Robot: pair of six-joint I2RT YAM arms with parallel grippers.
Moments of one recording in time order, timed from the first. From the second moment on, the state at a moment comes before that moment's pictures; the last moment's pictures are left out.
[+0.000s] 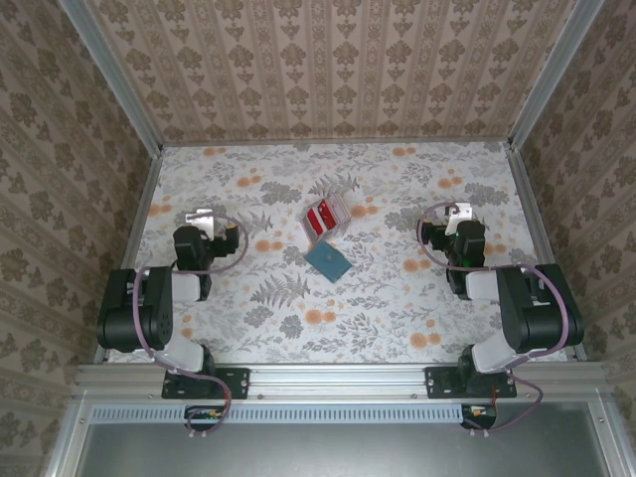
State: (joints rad) left arm 0.00 1.54 0.38 0.77 0.04 0.07; right arm 0.00 1.53 0.39 0.77 0.04 0.05
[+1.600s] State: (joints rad) left arm 0.00 1.21 0.55 0.31 0.02 -0.03; right arm 0.06 1.19 0.56 0.31 -0.01 0.19
